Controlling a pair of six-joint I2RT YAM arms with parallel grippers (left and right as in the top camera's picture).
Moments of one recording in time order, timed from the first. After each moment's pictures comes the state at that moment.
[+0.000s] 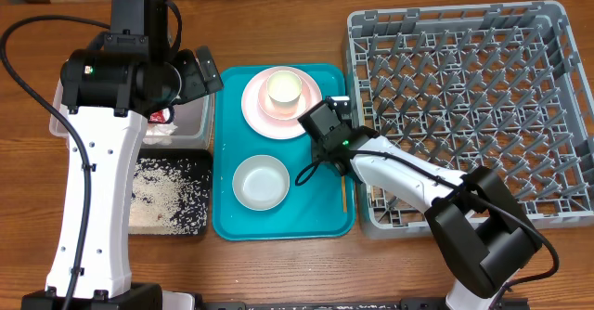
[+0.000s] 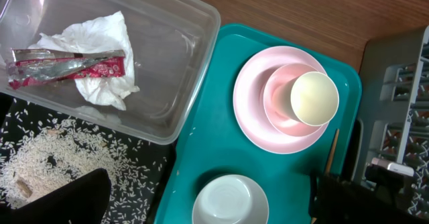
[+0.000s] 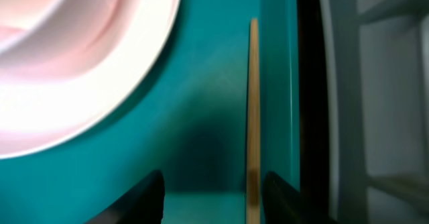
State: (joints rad) left arm -0.09 1.58 1.82 -1.31 -0.03 -0.46; right arm 0.67 1.88 1.13 -0.43 0.28 0.59
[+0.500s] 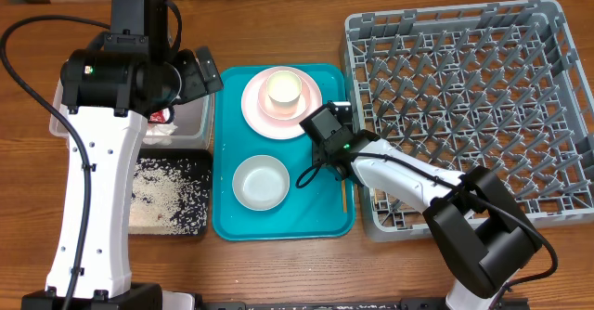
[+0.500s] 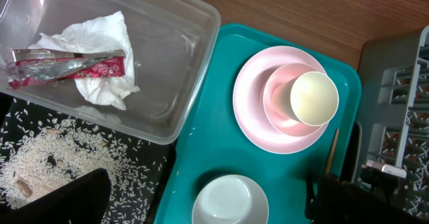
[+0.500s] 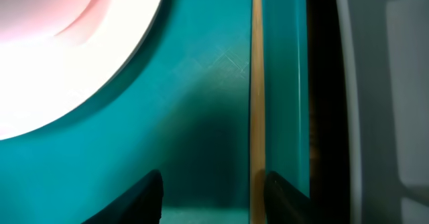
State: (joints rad) left arm -0.09 1.58 1.82 -1.31 -0.03 -0.46; right arm 0.67 1.88 1.11 -0.41 0.25 0.63
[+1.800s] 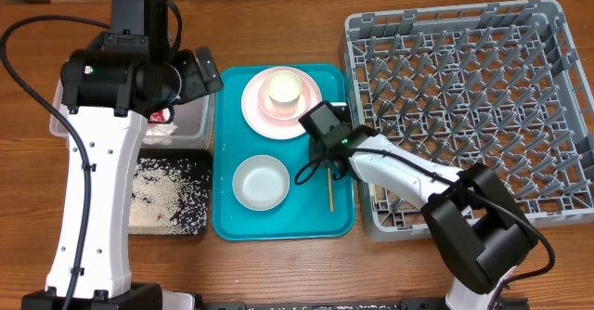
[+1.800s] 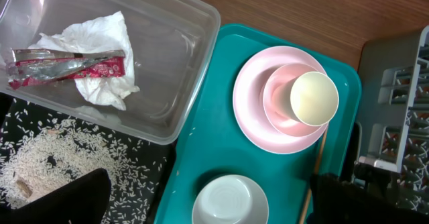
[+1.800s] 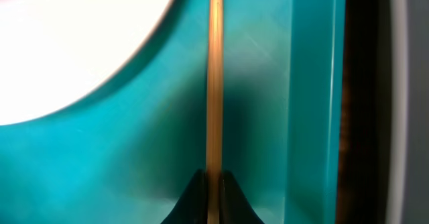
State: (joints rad) left arm -0.09 1.58 1.82 -1.31 -0.03 -0.46; right arm 0.67 1.90 1.16 -0.47 0.18 0.60
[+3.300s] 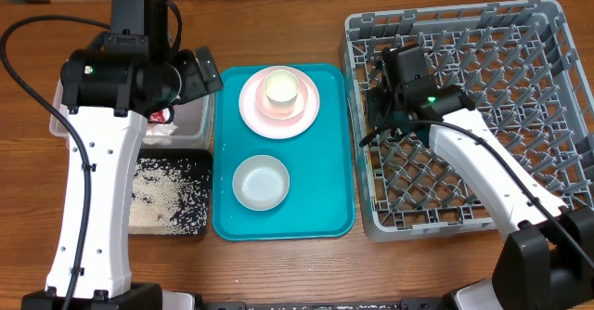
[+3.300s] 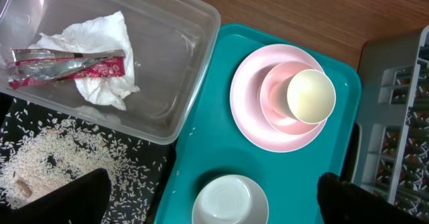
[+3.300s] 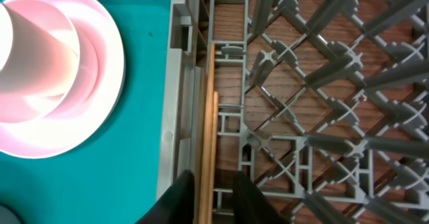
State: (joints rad) left arm -0.09 1.58 1.82 -1.31 -0.03 -0.46; right arm 0.34 1.66 1.27 -0.64 0.03 0.23
